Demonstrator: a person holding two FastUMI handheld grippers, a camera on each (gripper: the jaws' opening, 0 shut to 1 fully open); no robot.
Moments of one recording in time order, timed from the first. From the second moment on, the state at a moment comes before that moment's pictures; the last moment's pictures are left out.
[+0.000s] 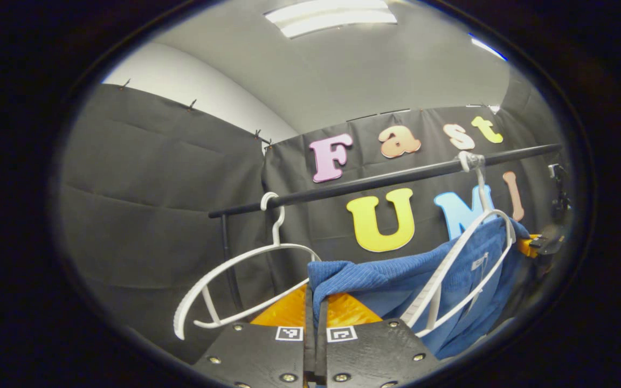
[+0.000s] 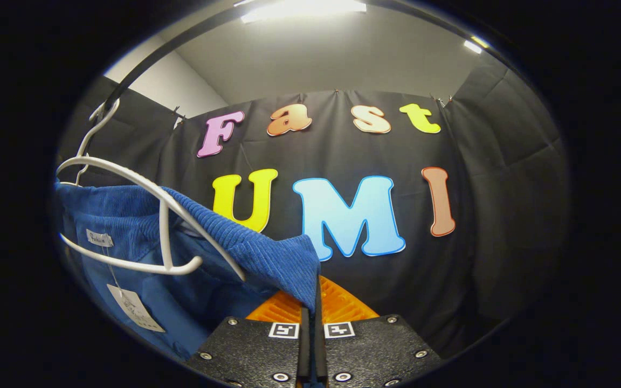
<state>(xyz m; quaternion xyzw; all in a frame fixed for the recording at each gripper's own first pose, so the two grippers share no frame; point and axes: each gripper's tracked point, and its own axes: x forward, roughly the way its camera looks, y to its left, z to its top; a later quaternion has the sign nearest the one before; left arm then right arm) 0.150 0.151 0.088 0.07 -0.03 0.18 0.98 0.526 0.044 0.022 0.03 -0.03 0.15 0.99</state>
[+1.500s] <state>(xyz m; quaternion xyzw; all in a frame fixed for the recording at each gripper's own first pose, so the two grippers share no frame) 0.103 0.157 0.041 0.04 0.01 0.14 0.99 0.484 0.054 -0.059 0.00 0.06 0.15 0.99</state>
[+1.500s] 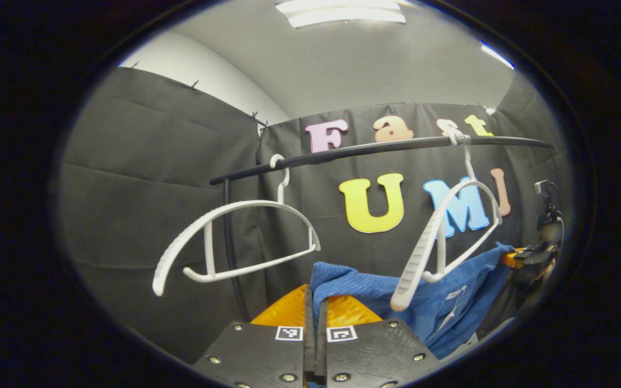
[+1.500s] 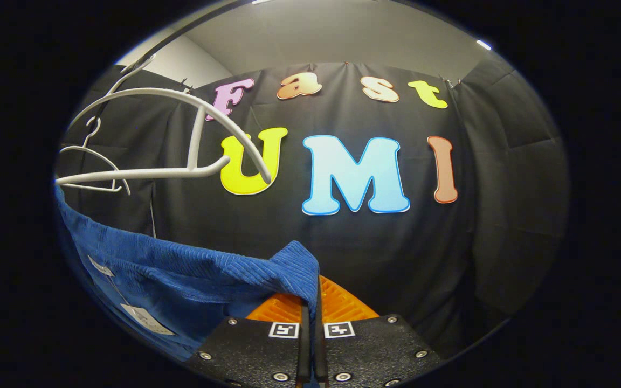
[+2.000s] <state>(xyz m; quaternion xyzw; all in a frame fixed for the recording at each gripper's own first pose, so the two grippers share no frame) 0.047 0.125 0.079 0.00 -0.04 0.08 1.00 0.375 0.054 -0.007 0.01 0.03 0.18 0.98</state>
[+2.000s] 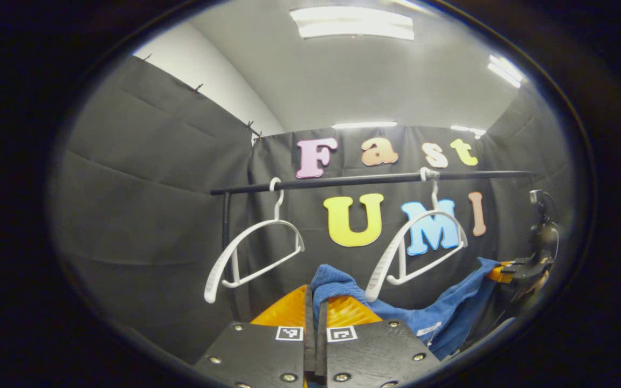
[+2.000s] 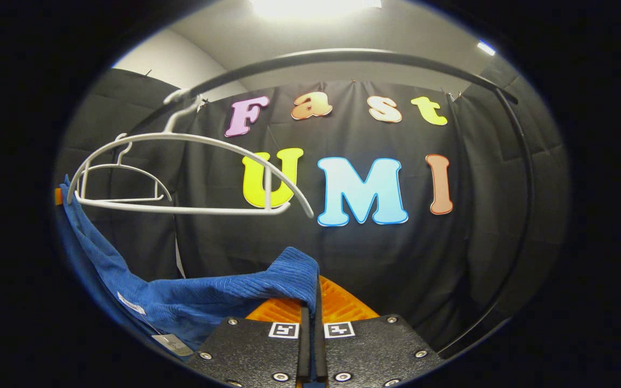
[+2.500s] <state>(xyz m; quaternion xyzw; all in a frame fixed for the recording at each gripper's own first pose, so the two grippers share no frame) 0.001 0.065 0.092 -0.06 -0.06 -0.01 1.00 0.258 0.079 0.014 0.02 0.02 0.21 0.98</state>
